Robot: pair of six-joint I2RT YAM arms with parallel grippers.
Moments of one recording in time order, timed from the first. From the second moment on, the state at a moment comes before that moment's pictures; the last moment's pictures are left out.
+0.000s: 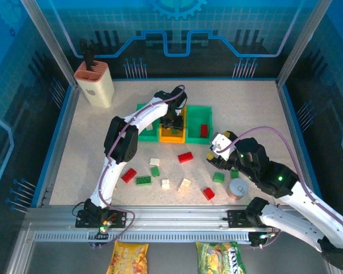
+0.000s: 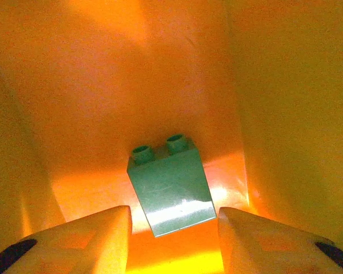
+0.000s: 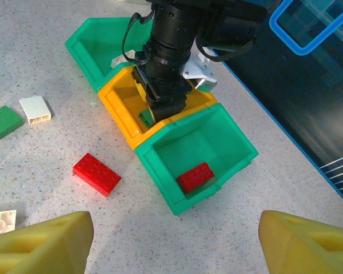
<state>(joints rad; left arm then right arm) -0.53 2.37 2.08 -1.08 0.05 -0.35 0.79 0.68 0.83 -0.65 0.22 -0.38</state>
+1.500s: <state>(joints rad) -0.46 1.81 1.53 -0.92 0.03 -0.41 0.99 1.36 0.80 -0.36 0.44 0.35</state>
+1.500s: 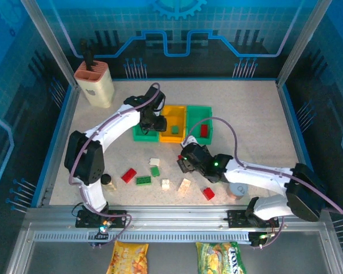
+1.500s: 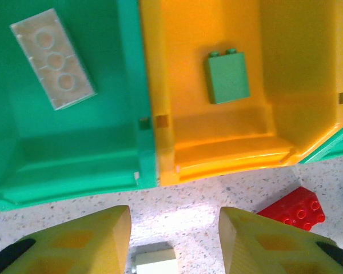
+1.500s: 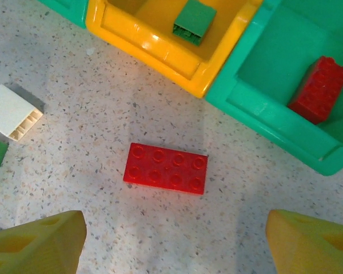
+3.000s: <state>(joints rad) -0.41 1.74 1.43 -0.89 0.03 -0.41 0.88 1.79 1.01 -0.41 0.28 0.52</state>
